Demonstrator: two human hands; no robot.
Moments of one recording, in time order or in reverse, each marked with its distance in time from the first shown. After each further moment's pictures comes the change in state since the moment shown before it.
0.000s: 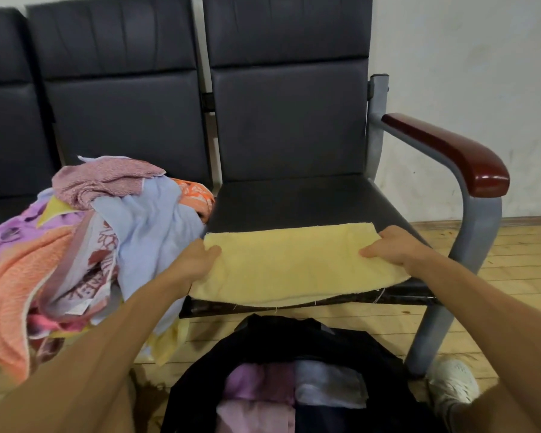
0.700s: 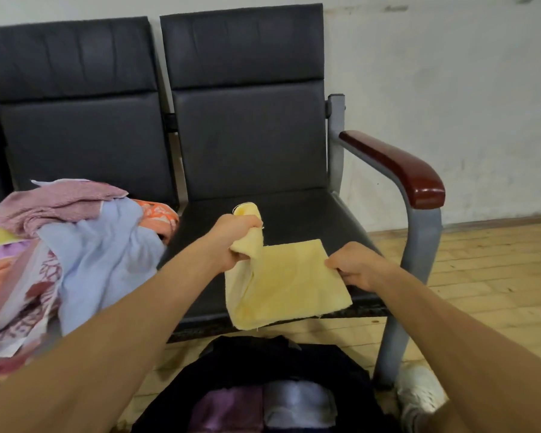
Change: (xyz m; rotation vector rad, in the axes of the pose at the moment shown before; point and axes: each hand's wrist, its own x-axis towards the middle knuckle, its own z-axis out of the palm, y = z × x) left_hand -0.035 0.152 0.051 -0.594 -0.238 -0.082; right_hand -0.004 0.006 -0.009 0.408 -0.126 0.083
